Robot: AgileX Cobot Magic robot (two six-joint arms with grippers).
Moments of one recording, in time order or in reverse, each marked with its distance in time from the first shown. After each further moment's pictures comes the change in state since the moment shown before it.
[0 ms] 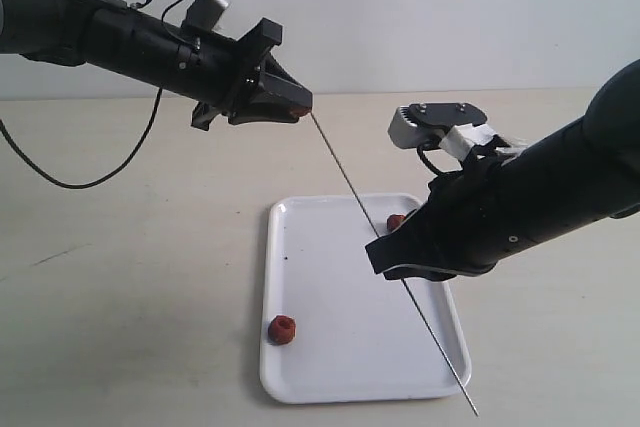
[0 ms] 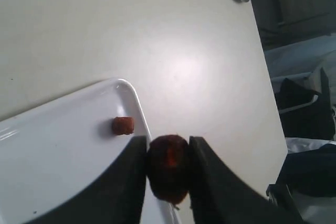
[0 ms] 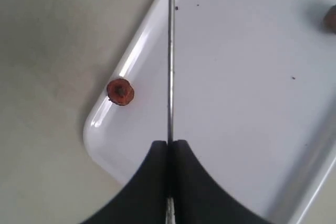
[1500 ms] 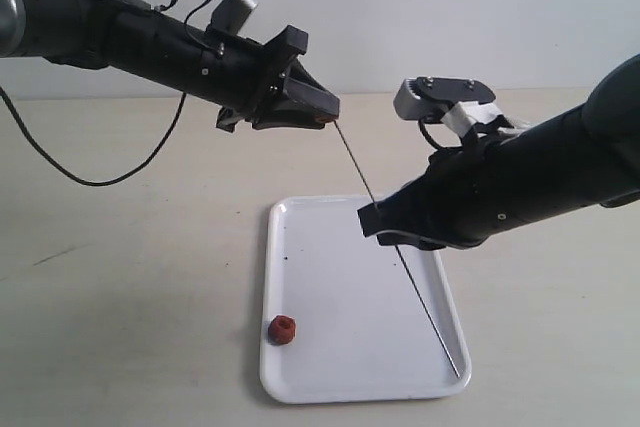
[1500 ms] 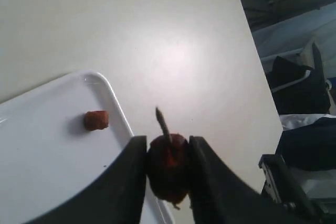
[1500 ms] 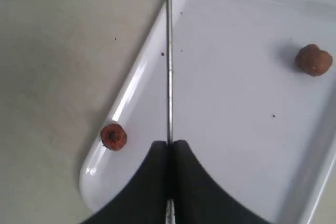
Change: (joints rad) left arm -0.061 0.000 0.000 -0.021 0.016 0.068; right arm 0.000 0.000 -0.019 0.083 -0.097 -0.011
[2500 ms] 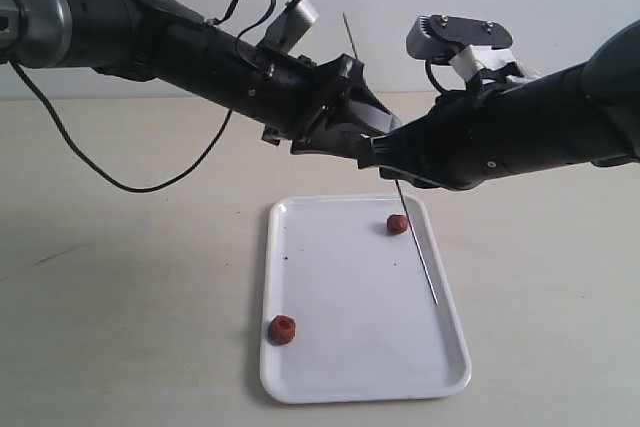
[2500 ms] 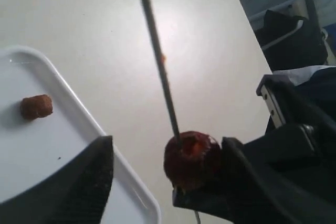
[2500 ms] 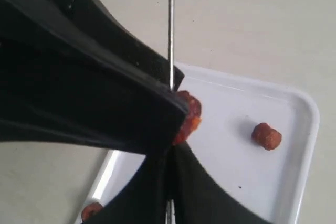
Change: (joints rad) left arm -0.112 0.000 0.000 0.007 0.009 0.066; right arm -0.002 0.001 -0.061 0.032 -0.149 0.011
